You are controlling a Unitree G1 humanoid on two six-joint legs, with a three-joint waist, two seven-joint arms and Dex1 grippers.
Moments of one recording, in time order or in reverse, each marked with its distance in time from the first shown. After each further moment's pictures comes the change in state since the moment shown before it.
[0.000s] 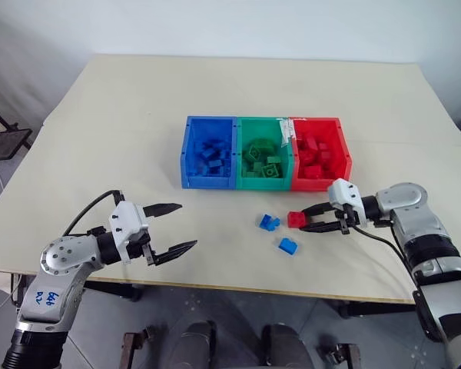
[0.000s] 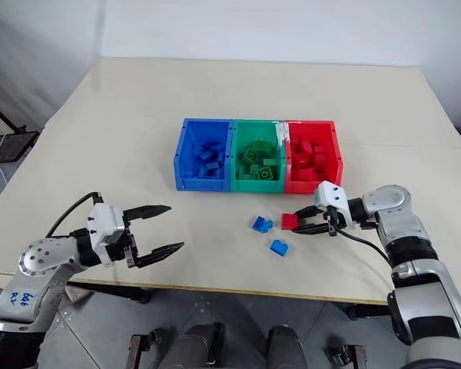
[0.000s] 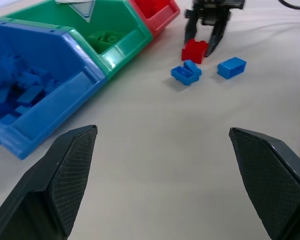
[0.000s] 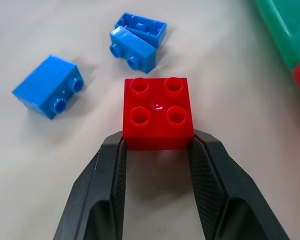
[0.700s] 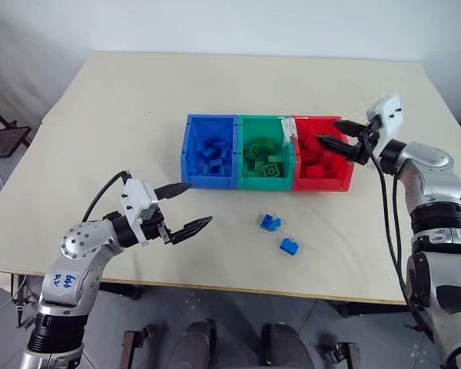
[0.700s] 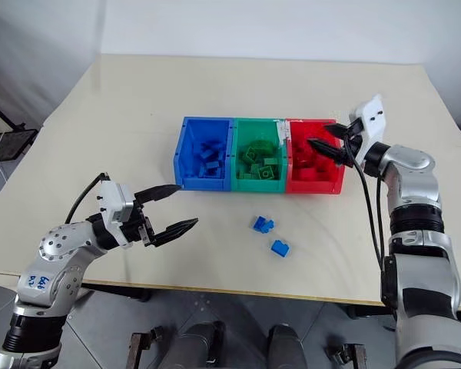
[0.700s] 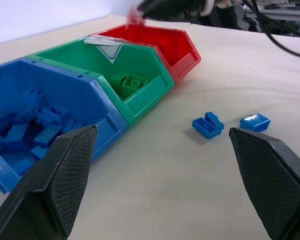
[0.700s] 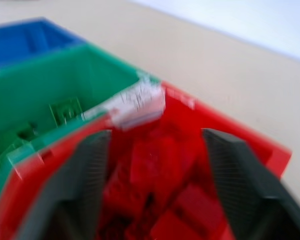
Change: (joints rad) left arm -0.120 -0.075 -0.040 -0.009 -0.030 0.075 0.093; right arm -0.249 0.072 -0.253 0.094 -0.001 0.222 -0.514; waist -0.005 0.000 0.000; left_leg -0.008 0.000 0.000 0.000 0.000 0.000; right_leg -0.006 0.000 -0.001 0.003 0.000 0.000
